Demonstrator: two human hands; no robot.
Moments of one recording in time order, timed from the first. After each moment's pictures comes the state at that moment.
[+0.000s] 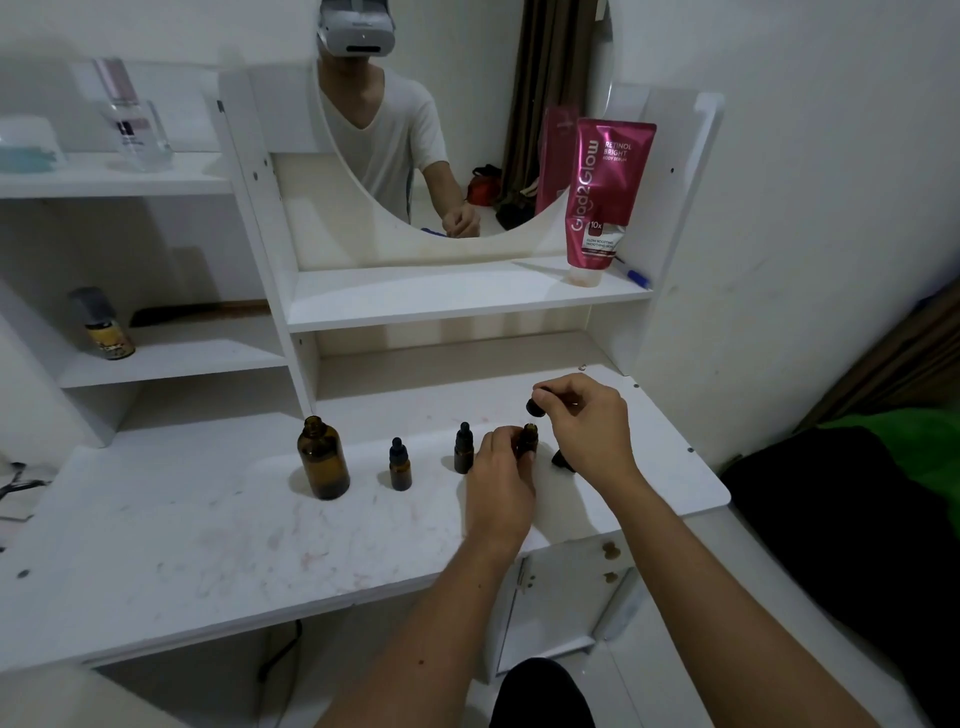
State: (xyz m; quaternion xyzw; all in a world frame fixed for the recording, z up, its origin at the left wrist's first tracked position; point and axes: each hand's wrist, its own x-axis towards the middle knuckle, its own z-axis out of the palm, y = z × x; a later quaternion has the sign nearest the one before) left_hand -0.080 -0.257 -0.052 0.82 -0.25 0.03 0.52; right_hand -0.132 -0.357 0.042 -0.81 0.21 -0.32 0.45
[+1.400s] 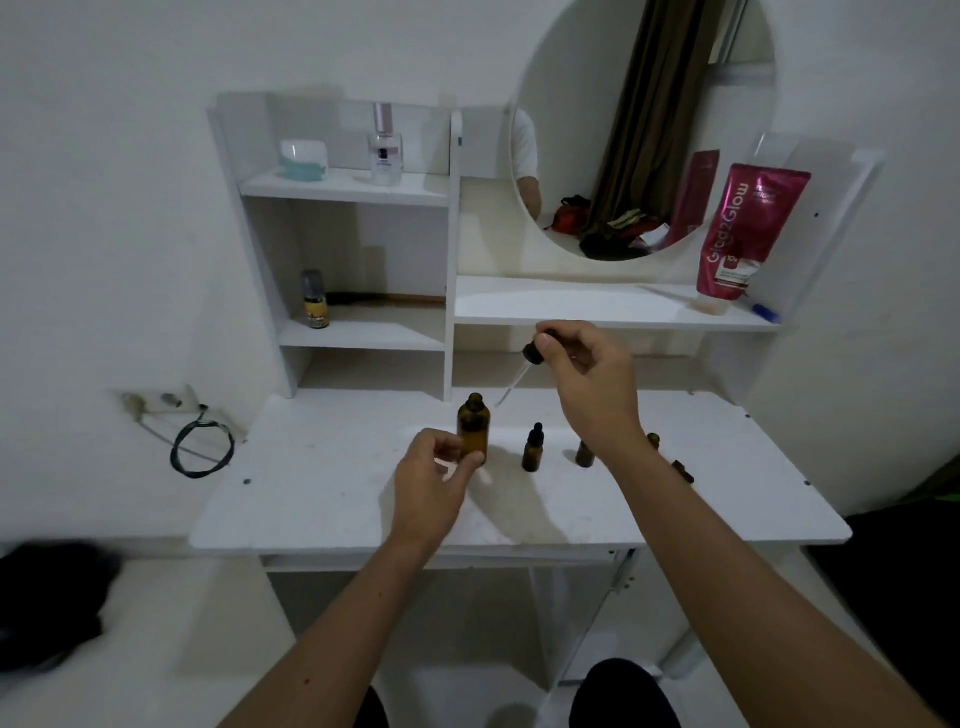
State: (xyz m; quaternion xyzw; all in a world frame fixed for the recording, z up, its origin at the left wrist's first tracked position) left_hand -0.044 -0.020 -0.026 0.81 -0.14 0.09 0.57; right_hand -0.090 -0.196 0.109 -0.77 0.03 -0.35 0.53
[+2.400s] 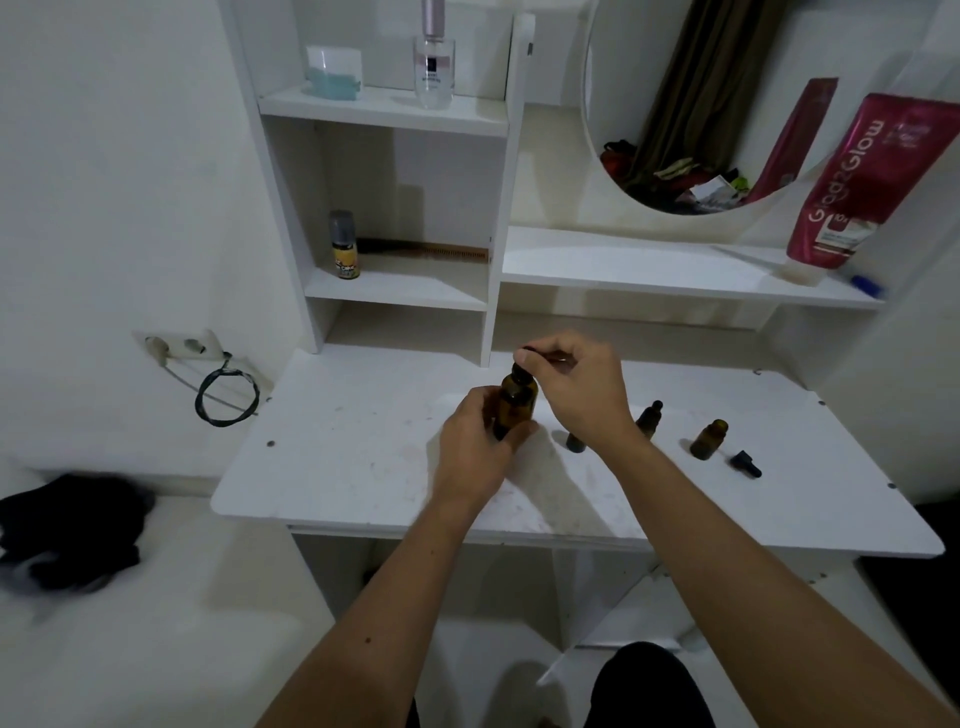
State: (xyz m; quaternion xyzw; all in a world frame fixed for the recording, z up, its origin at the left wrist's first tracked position) left_hand -0.013 -0.036 -0.033 0.80 -0.12 0.02 0.59; right_hand -0.034 -0.166 0.056 -0.83 0.06 -0.23 0.51
